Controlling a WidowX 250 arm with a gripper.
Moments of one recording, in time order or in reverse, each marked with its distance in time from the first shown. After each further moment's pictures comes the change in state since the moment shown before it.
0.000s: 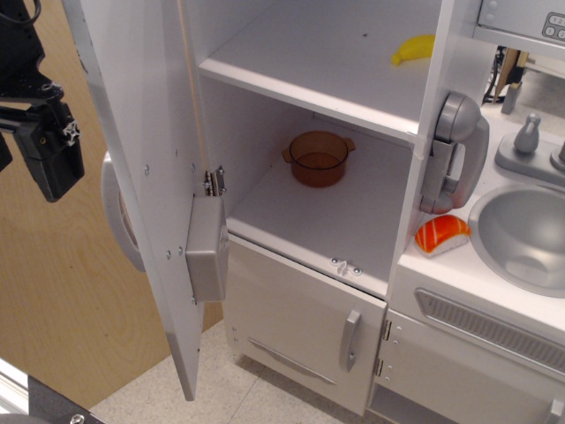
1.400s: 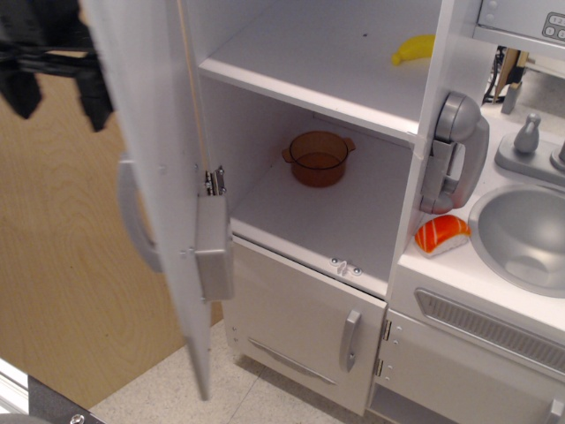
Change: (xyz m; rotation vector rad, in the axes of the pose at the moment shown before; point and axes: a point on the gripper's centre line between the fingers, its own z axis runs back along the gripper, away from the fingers) arm 0.078 0.017 -0.015 0.125 -0.114 0.120
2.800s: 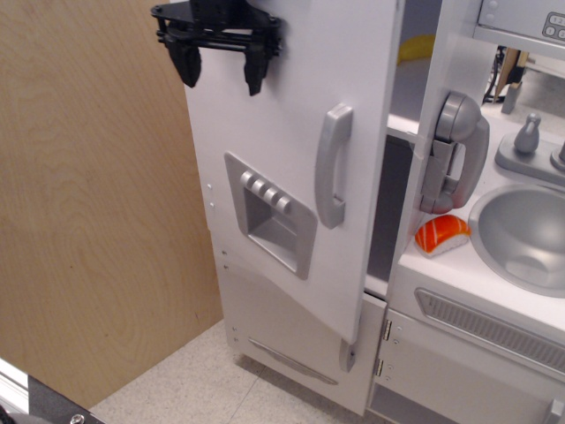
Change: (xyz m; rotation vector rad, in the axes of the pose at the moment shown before) arm 0.100 -0.074 -0.048 -0.038 -0.053 0.023
